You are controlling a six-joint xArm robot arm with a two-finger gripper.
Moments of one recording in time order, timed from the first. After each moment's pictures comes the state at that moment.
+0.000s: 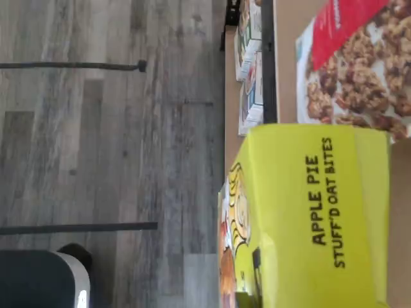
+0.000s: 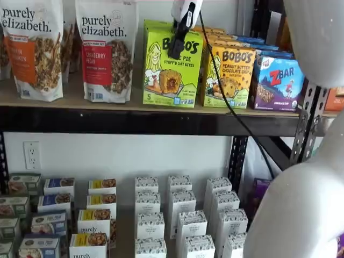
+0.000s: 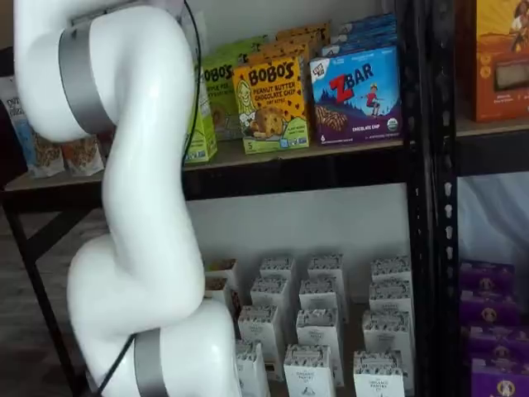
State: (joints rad) arm 0.29 -0.18 -1.60 0.28 1.67 -1.23
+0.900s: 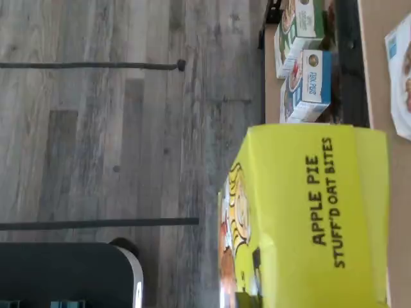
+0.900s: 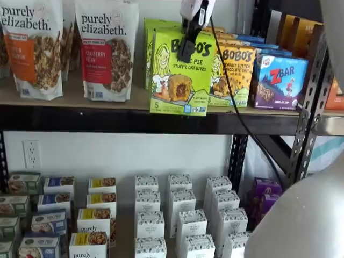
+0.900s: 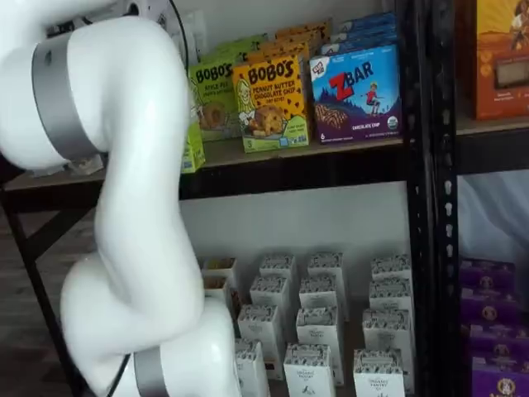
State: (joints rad) arm 0.32 -0.37 -1.46 0.28 1.75 -1.19
